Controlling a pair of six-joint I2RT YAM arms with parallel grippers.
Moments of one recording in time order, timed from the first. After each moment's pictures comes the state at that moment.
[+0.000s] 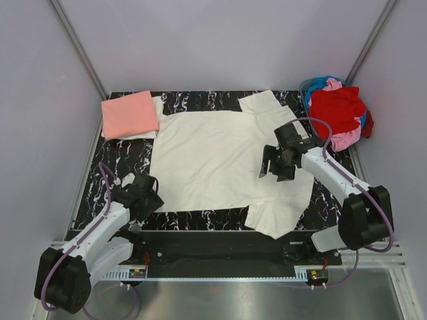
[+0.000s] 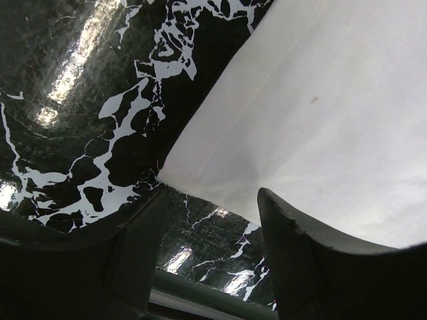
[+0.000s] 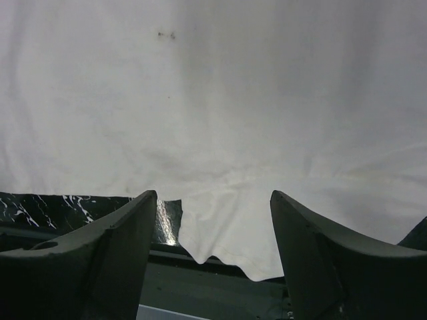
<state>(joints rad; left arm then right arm) -0.33 0.89 0.42 -0.74 -0.23 -1.01 0.35 1.43 1.07 -0.80 -0.08 0.52</state>
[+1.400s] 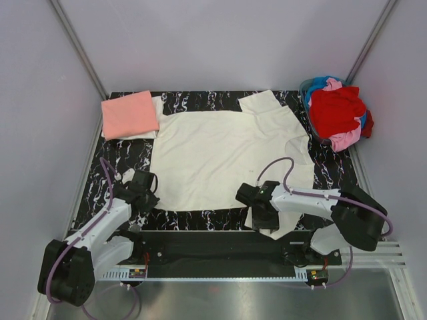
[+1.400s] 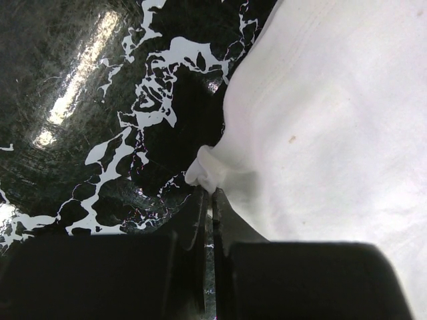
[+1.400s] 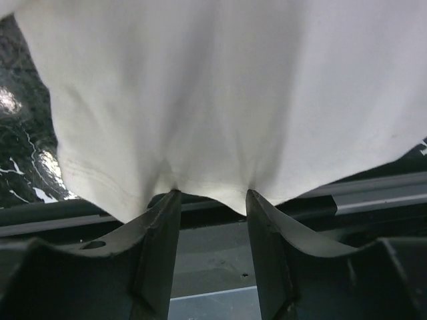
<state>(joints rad) -0.29 0.96 0.42 -0.61 -0.25 -0.94 1.00 1.42 0.74 -0.92 0.14 1.04</state>
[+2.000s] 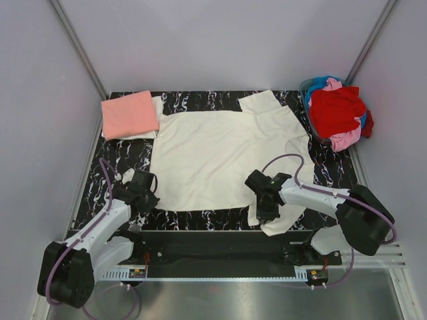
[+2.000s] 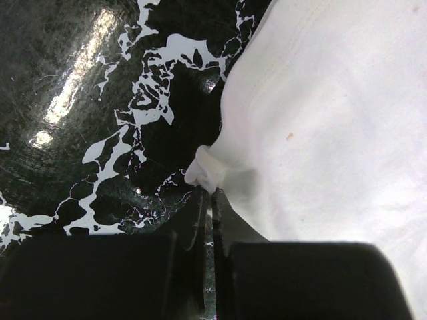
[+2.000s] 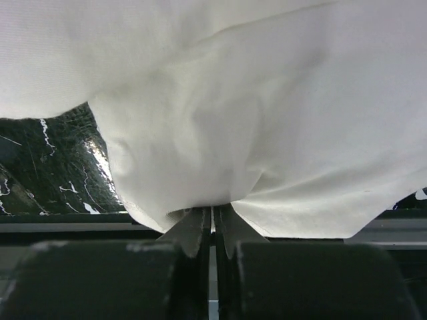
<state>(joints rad) -0.29 0.95 0.41 -0.61 -0.24 -0.94 0.80 1.41 0.72 -0.78 0.04 0.87</state>
